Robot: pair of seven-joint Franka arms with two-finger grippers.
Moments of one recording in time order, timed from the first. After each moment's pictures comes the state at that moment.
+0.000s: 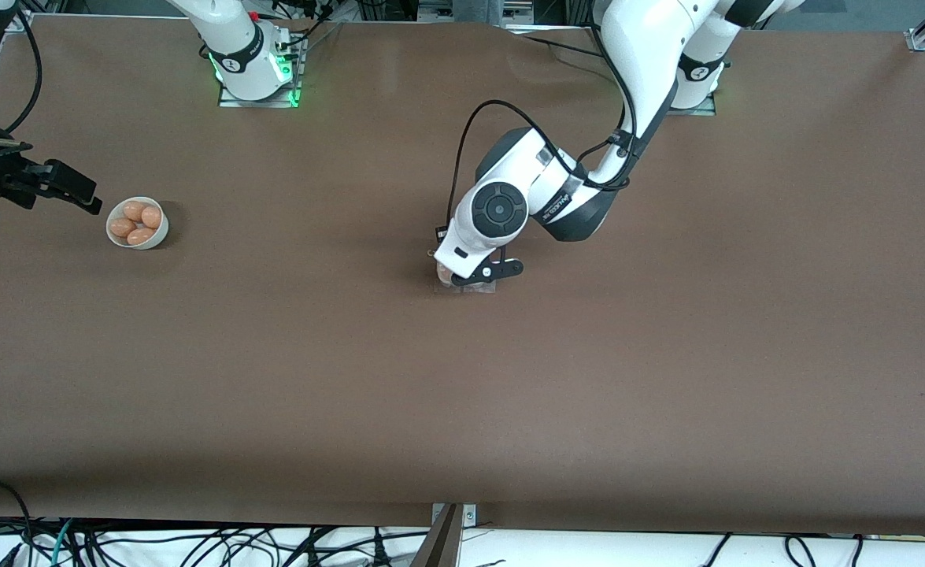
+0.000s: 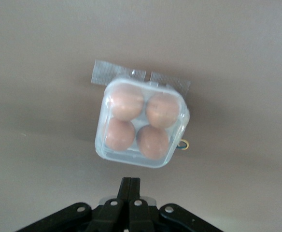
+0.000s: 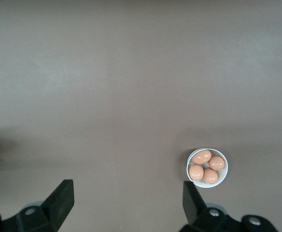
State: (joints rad) left arm -0.60 0.73 -0.14 -1.31 -0.25 1.89 -0.86; right arm 0.11 0.01 -0.12 -1.64 0.01 1.66 0.07
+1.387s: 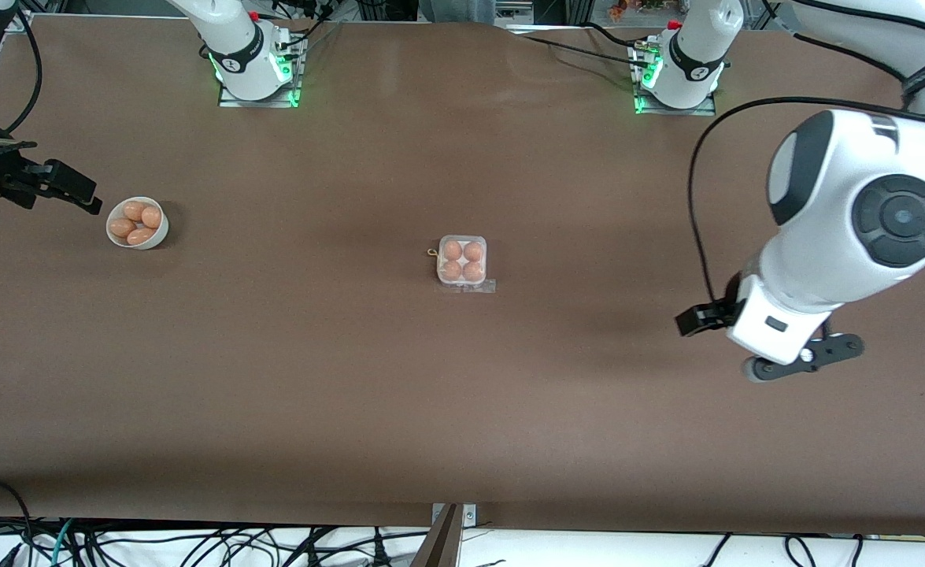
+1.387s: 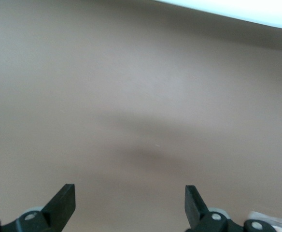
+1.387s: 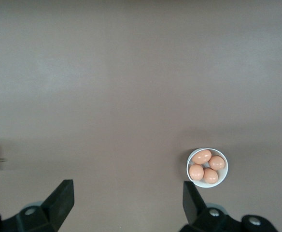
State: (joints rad) left arm -0.27 0.57 0.10 -1.02 0.03 1.56 -0.41; right arm 0.11 0.01 -0.12 -1.64 0.01 1.66 0.07
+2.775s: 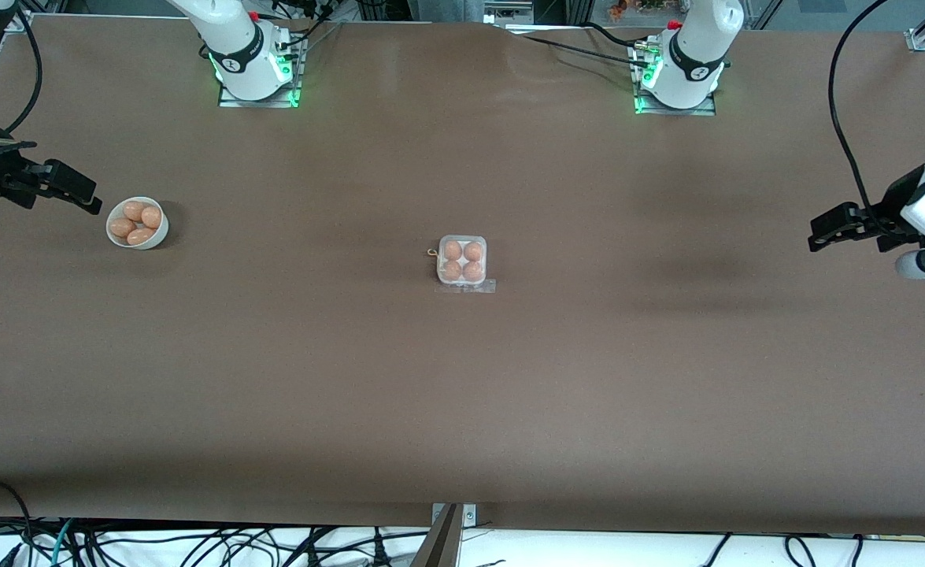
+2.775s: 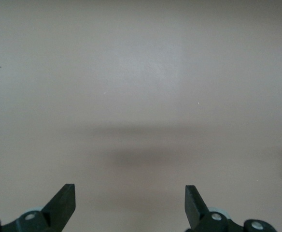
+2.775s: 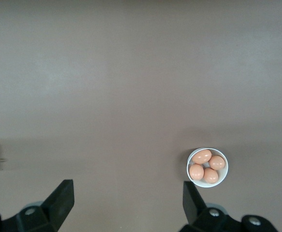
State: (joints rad) left arm -0.08 0.15 0.08 -1.50 -0.01 1.61 -0.02; right arm 0.11 0.01 -0.12 -1.64 0.01 1.66 0.07
